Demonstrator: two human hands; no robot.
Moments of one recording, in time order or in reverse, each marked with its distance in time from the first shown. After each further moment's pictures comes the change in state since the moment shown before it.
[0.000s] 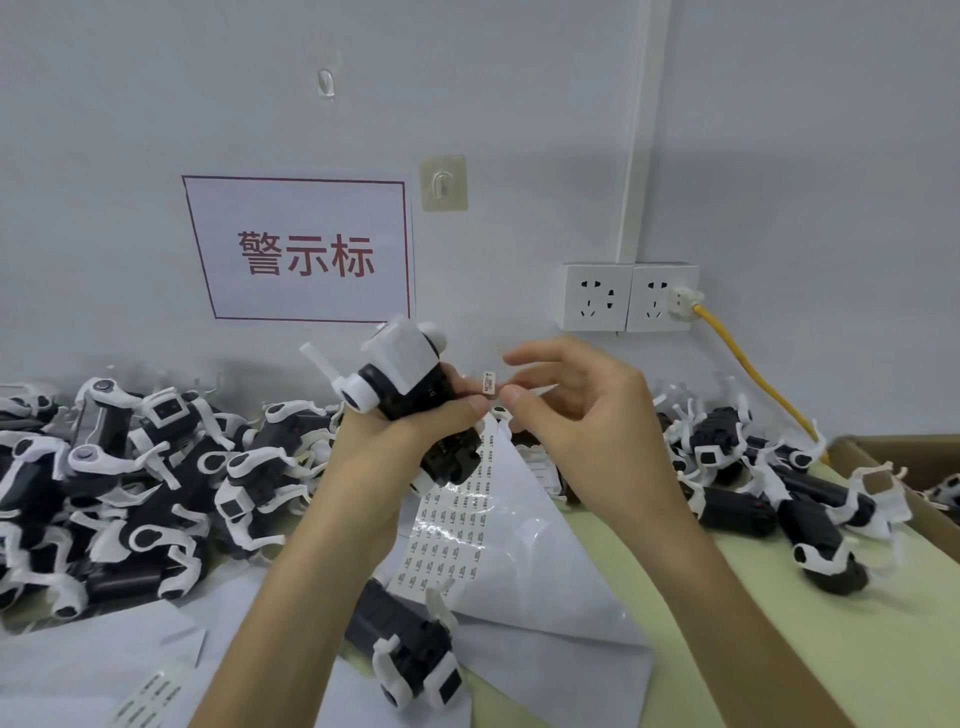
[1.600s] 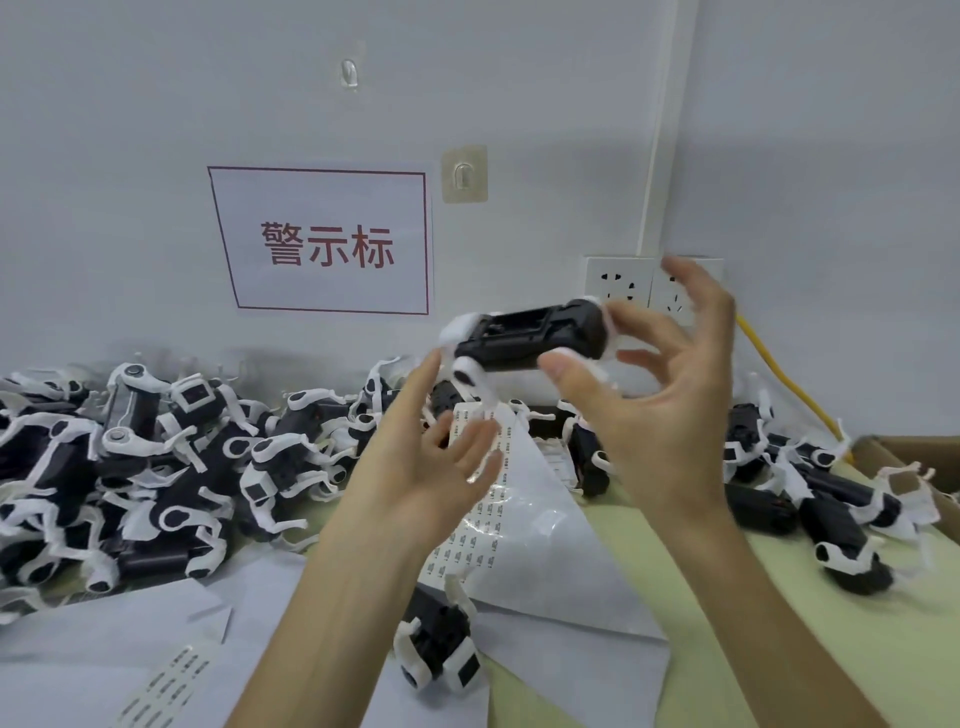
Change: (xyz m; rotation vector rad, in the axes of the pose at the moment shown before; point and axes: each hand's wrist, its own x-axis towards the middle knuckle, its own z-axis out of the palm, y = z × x) left_hand 0.007 -0.016 -0.002 -0.587 0.154 -0.523; right_hand -0.002 0.008 -0.004 -0.005 0.300 -0.230
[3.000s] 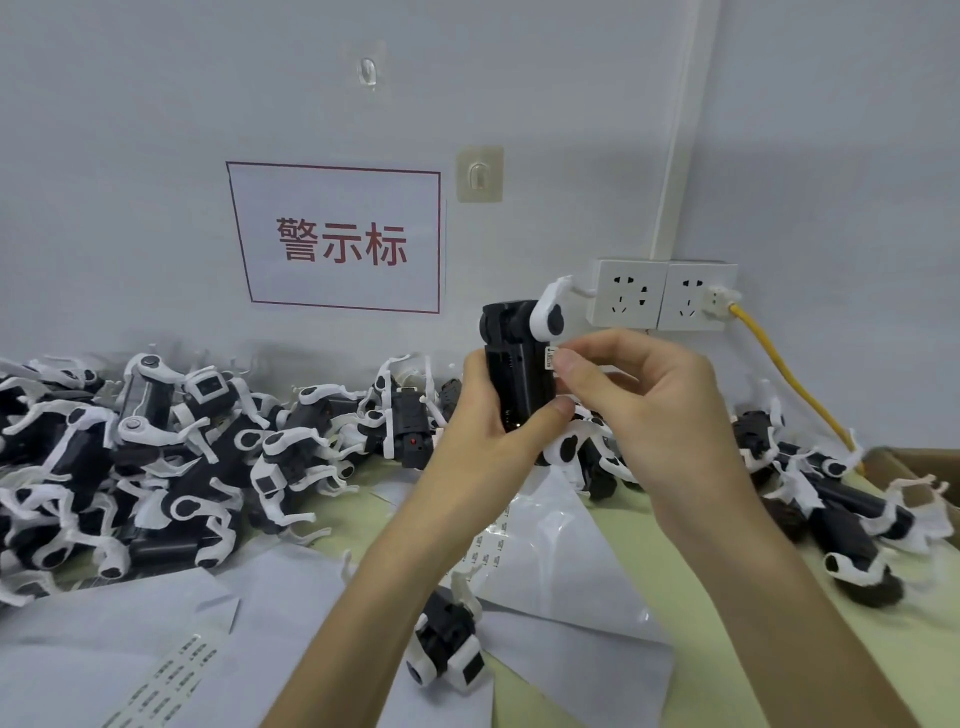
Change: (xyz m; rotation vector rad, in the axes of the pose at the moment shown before) left_hand 0.001 -0.020 0.010 0.832 -0.289 0.568; right_hand 0.004 -0.026 0.002 0.140 -0.221 0.337
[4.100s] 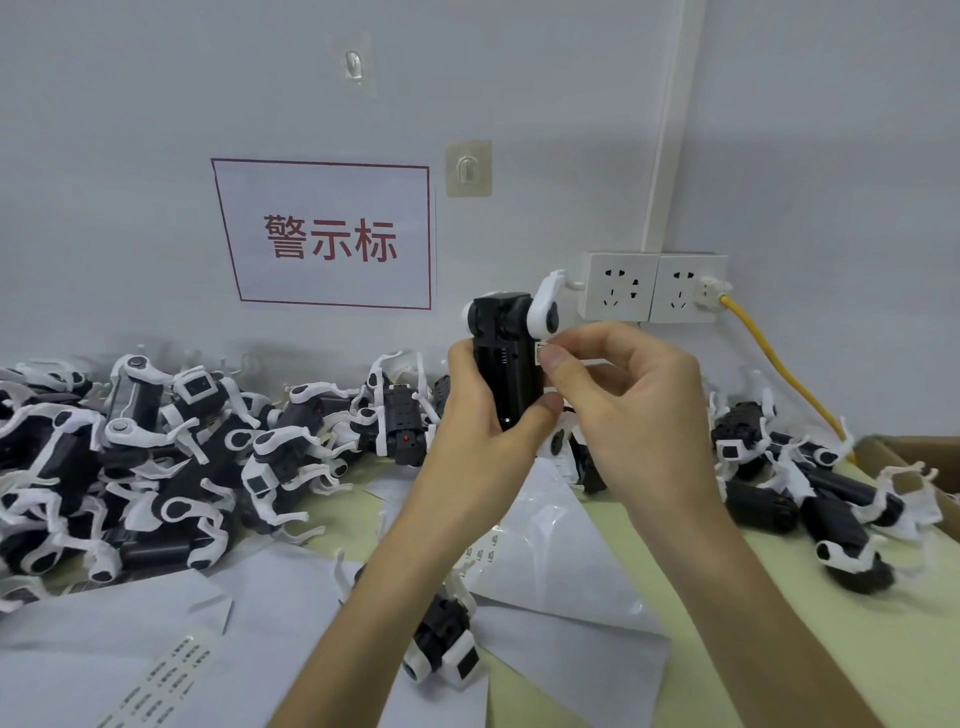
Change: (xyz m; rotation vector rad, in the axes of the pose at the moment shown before) left_hand -0.003 0.002 0.007 0.116 0.078 0.071; right_hand -0.003 0.006 0.008 -0.129 0.101 -0.088
